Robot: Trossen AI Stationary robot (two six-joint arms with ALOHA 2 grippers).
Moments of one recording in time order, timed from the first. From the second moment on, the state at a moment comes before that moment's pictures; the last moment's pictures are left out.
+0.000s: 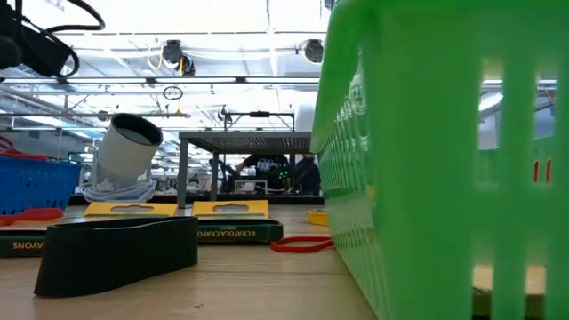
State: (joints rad) left arm -0.64 1.30 0.86 -1.30 -0.01 -1.62; right arm 0.42 1.38 0.56 0.79 0.57 0.11
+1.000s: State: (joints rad) left arm -0.64 1.31 0.85 -1.17 -0.08 -1.63; right arm 0.42 1.38 0.56 0.79 0.57 0.11
